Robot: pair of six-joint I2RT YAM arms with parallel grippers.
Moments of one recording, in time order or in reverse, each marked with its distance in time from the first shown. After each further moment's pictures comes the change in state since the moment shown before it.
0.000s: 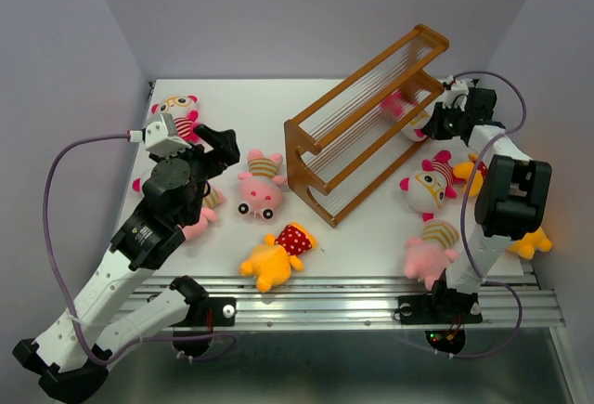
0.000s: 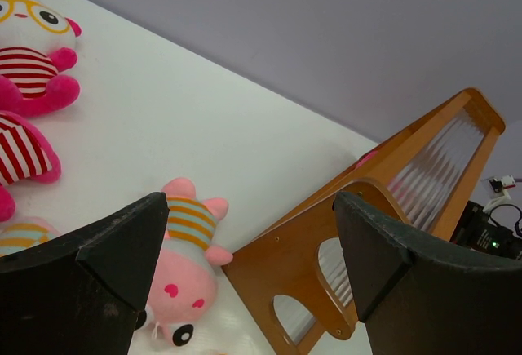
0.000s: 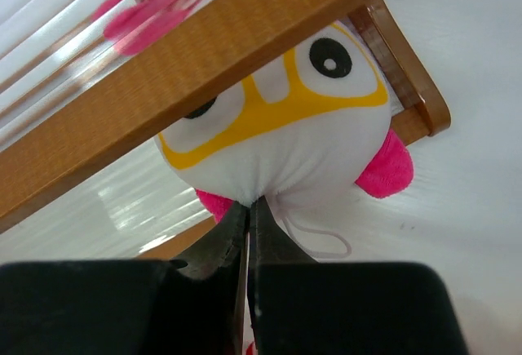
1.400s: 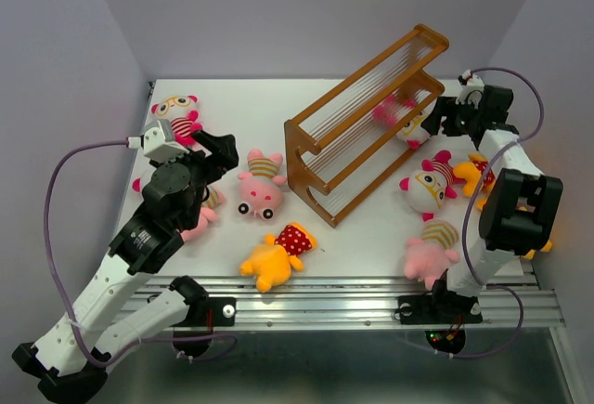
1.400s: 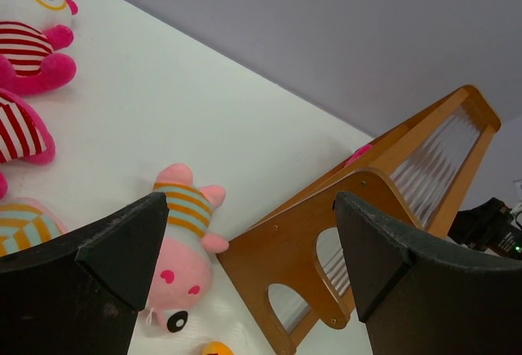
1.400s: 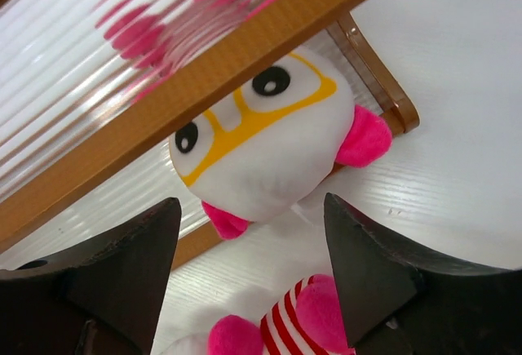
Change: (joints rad) left arm 0.000 -0.033 -0.029 -0.027 0.008 -0.063; right arm -0.042 -0.115 -0.060 0.041 -0.024 0.091
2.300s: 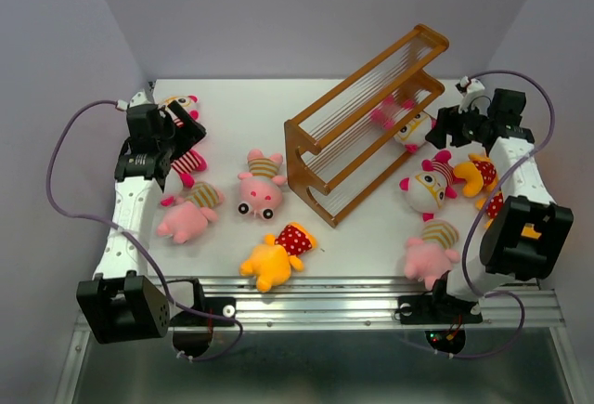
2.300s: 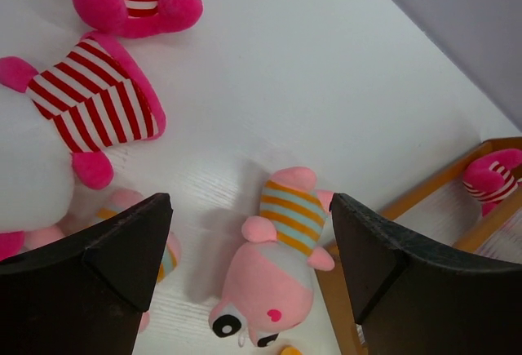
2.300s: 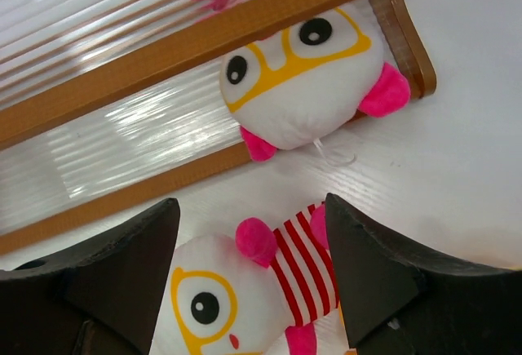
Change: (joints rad) left arm 0.730 0.481 0.138 -0.095 0.670 0.074; right arm -0.024 -0.218 -0.033 -0.275 -0.097 -0.284
